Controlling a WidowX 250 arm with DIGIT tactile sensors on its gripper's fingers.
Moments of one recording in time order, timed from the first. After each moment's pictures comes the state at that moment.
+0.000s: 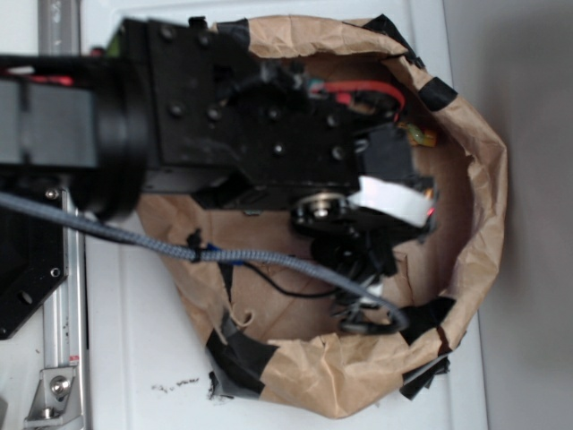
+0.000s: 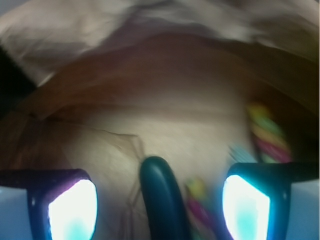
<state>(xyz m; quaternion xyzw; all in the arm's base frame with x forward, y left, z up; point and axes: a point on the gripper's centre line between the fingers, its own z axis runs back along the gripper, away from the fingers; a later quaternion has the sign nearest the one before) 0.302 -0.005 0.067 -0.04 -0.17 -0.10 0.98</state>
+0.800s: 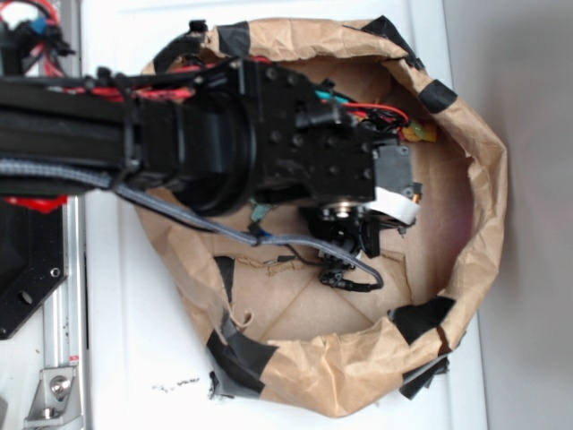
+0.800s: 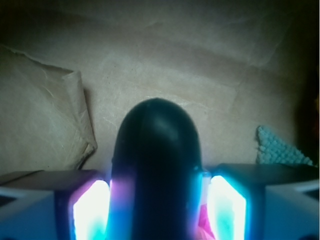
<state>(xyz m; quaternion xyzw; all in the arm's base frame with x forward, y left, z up) 0.298 0.010 0.015 0.02 -0.09 -0.15 0.99</state>
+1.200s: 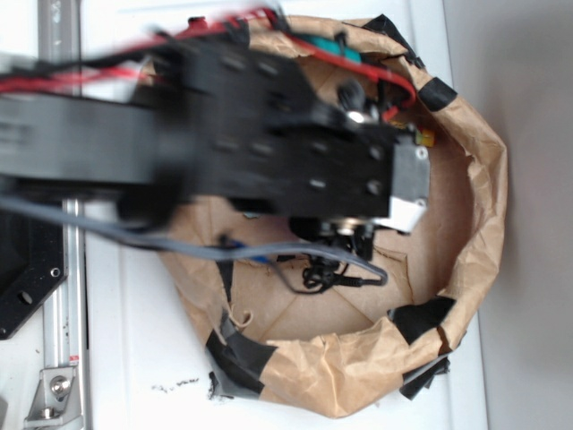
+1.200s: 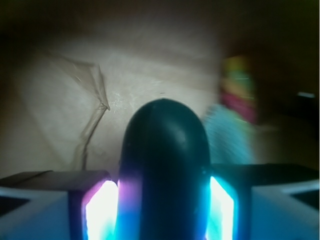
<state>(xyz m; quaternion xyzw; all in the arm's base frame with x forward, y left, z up) 0.277 0.016 0.103 0.07 -0.06 -0.08 0.99</state>
